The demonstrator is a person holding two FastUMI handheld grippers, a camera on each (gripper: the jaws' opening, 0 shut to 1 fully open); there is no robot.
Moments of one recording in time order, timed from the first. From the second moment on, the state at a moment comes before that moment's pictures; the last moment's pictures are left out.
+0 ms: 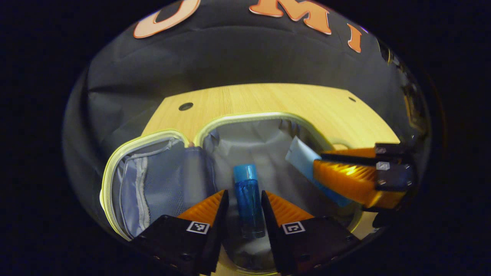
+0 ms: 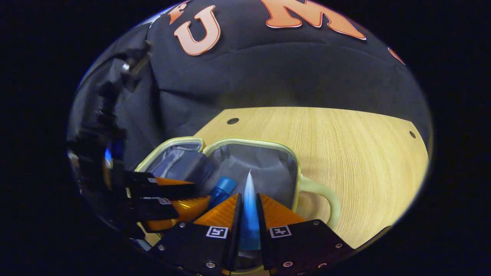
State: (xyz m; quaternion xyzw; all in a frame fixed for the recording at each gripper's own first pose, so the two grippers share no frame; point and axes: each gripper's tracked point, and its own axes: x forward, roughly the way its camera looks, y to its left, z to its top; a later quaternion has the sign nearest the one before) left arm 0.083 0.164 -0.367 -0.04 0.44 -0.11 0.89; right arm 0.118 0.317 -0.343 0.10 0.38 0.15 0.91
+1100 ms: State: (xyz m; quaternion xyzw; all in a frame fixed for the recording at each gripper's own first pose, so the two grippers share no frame) left arm 0.039 0.386 -0.332 -0.13 0.35 0.11 0.92; right arm 0.115 0.215 -0.214 0.06 0.27 0.05 0.96
